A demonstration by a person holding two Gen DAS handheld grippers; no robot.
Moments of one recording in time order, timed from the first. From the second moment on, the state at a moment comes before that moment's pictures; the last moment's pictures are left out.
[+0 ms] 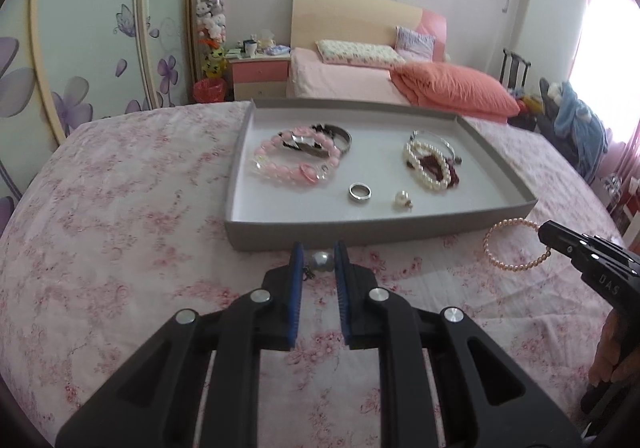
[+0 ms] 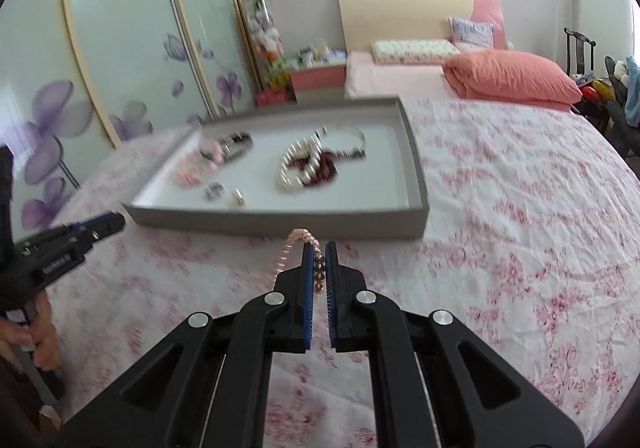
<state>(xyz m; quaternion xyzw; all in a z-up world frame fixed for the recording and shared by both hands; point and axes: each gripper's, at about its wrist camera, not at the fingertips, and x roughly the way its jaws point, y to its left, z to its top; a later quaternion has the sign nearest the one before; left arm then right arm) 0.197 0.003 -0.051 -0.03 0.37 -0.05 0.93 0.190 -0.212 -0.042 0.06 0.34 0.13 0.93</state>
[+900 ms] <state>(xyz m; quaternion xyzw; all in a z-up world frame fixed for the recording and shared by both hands) 0.173 -0.017 -0.002 0.00 0.27 -0.05 0.96 0.169 -0.187 0.024 0.06 0.20 0.12 0.97</state>
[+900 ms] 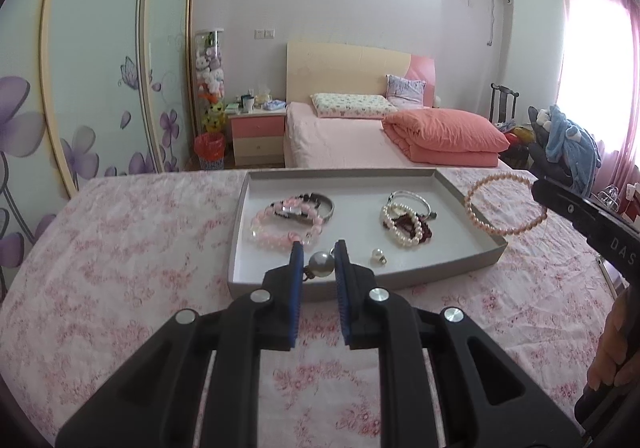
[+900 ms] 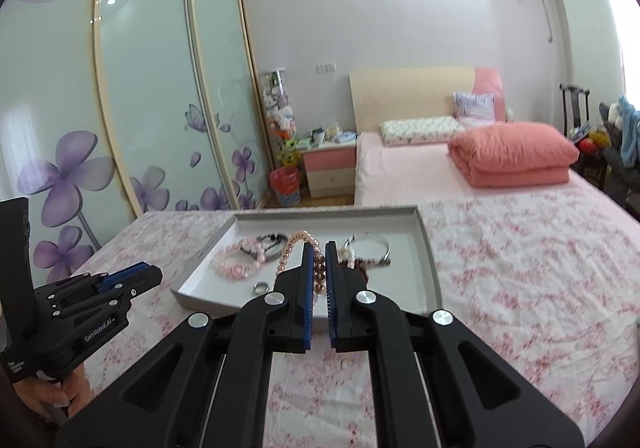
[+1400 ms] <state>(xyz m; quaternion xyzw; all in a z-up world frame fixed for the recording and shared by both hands) 0.200 -0.029 0.017 0.01 0.24 -0.06 0.97 0.181 -0.177 0.050 0.04 0.14 0.10 0.98</state>
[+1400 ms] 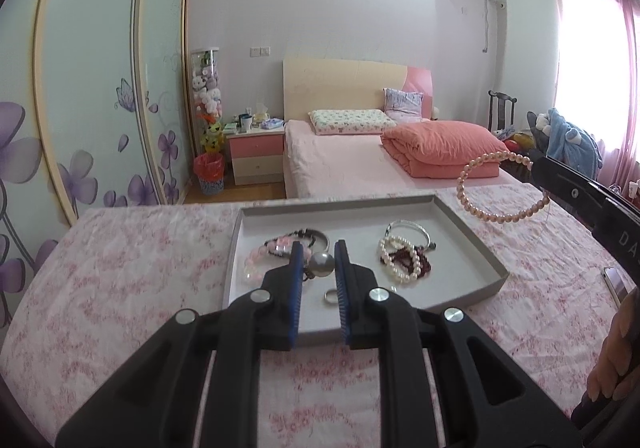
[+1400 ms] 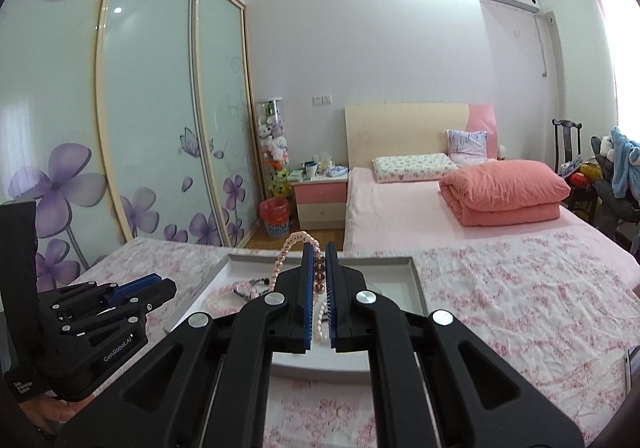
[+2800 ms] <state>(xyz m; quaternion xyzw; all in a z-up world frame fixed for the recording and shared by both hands) 0.286 0.008 -0.015 -0.04 0.28 -0.02 0.96 0.279 -0.183 -0.002 0.11 0.25 0.08 0.96</state>
